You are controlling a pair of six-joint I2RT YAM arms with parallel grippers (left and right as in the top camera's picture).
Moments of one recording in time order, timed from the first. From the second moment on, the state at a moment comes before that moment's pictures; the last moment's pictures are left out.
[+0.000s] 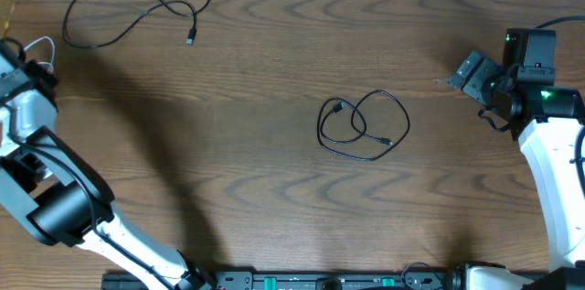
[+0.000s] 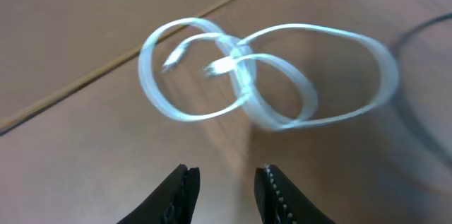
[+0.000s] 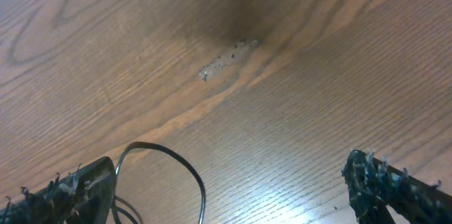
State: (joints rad) left arm 0.70 2.07 1.48 -0.15 -0.19 -0.15; right arm -0.06 1.41 1.18 -0.74 0.08 0.54
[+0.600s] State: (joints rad) left arm 0.65 1.90 1.48 -0.32 0.06 -0.16; right arm -0.06 1.41 1.18 -0.74 0.08 0.54
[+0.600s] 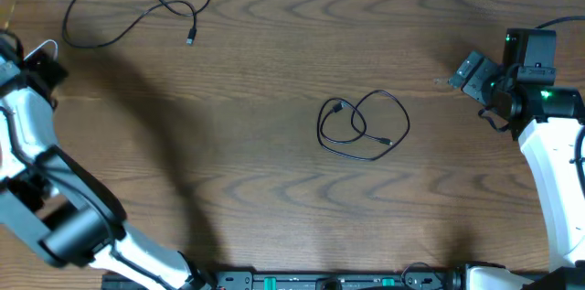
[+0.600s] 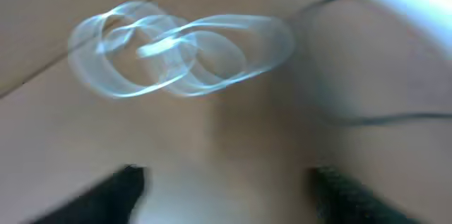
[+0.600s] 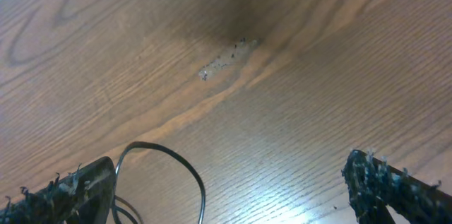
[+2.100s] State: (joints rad) left arm -0.53 2.11 1.47 -0.68 0.17 -0.33; right arm -0.06 1.41 1.18 -0.74 0.08 0.54
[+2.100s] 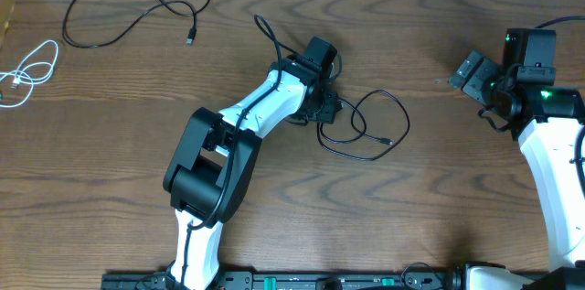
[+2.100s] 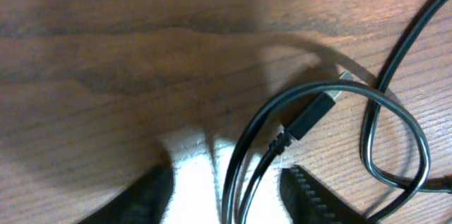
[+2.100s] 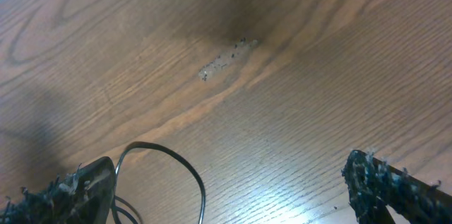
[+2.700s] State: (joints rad) left arm -0.53 2.11 1.47 -0.66 0.17 -0.33; right arm -0.06 1.41 1.18 -0.74 0.08 0.54
